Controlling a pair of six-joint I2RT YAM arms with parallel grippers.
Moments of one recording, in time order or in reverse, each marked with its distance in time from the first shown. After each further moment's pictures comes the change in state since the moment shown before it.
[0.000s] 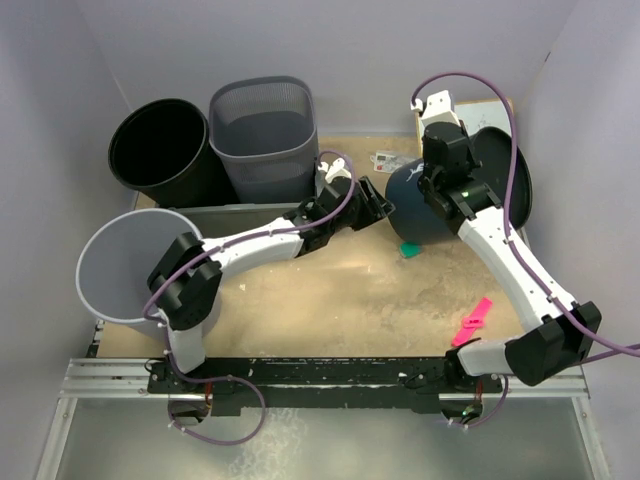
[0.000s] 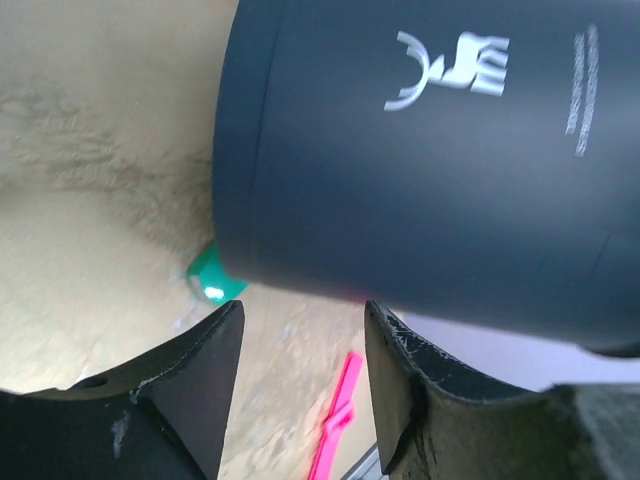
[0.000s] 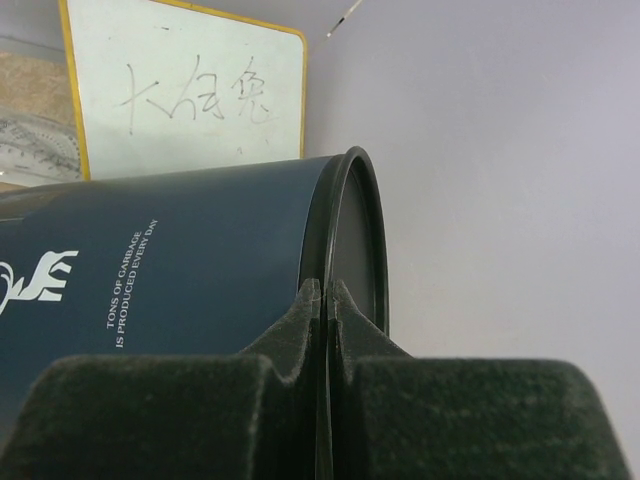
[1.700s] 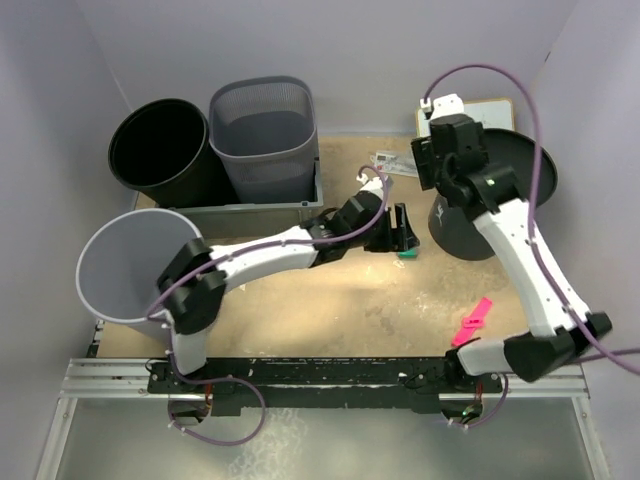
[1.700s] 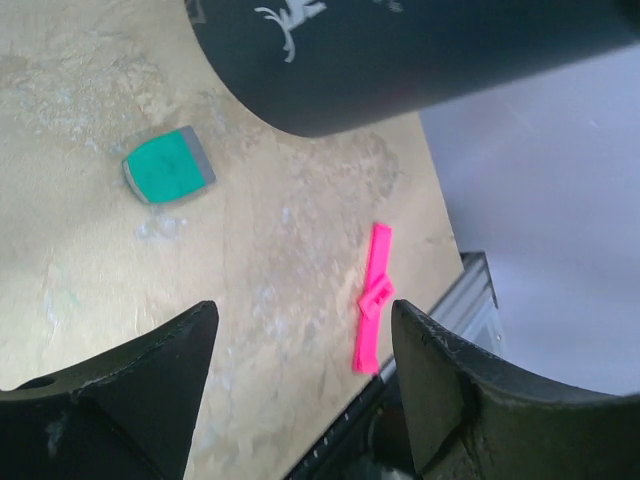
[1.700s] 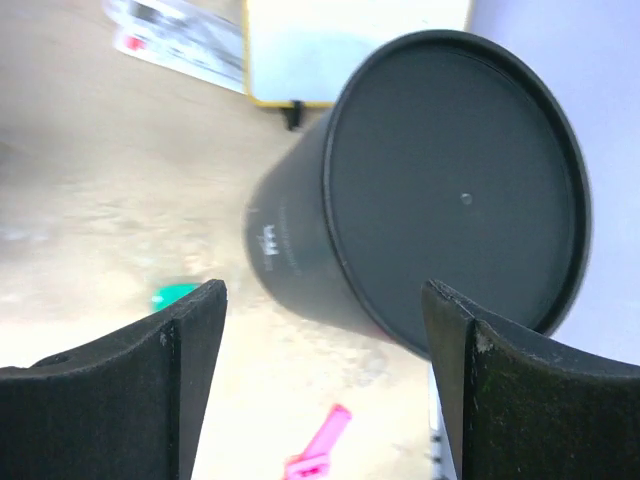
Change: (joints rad) left arm -0.117 0.101 0.134 -0.130 0.129 0.188; right arm 0.008 0.039 0.269 -0.592 -0.242 0.352
